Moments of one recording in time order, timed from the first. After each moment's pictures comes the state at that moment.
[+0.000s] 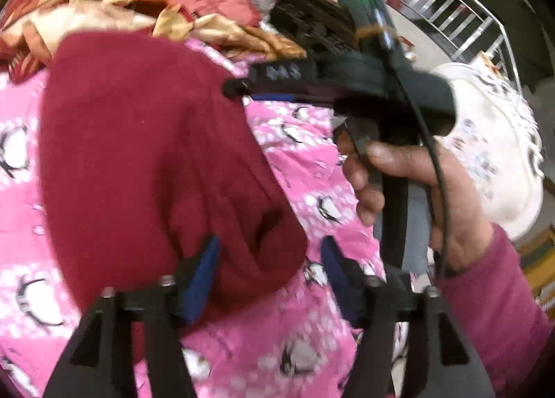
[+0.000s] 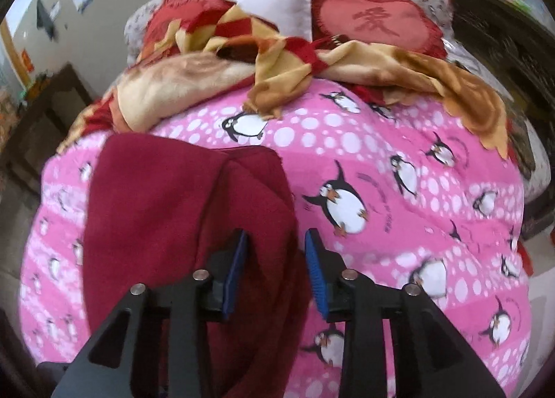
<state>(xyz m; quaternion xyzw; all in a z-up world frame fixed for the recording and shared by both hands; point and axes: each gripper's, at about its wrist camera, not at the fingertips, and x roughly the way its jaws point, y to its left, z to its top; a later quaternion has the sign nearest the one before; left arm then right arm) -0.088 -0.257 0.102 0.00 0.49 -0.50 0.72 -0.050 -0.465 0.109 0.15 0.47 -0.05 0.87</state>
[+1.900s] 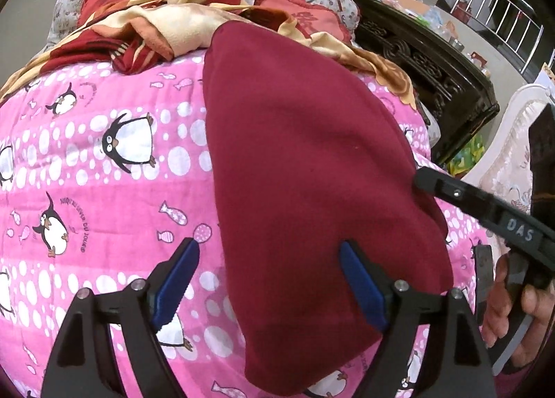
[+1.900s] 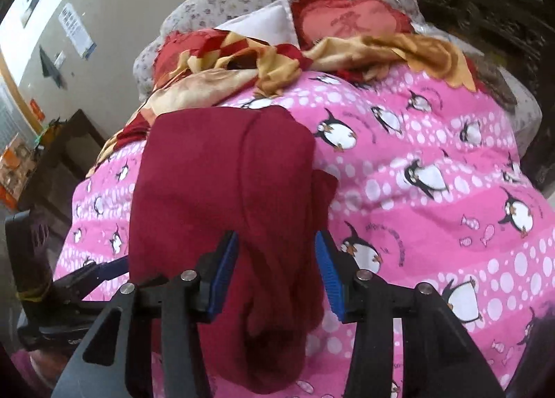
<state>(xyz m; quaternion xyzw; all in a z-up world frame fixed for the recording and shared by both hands) -0.045 -0.220 0.057 0.04 0.48 -0.34 0.81 -0.140 -0.428 0.099 0.19 0.41 -0.07 0.89</state>
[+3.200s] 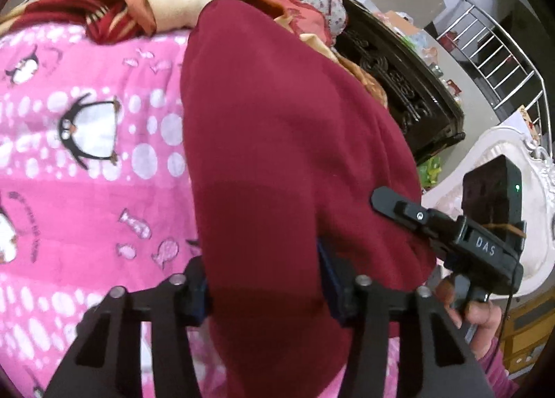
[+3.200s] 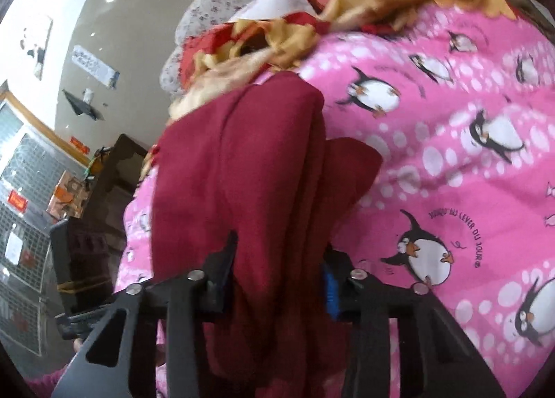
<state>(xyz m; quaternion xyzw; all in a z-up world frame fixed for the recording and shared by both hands) -0.007 -0.216 0.053 -0.06 0.52 -0.41 0.75 -0.116 -0.452 0.066 0.35 0.39 0.05 0.85</state>
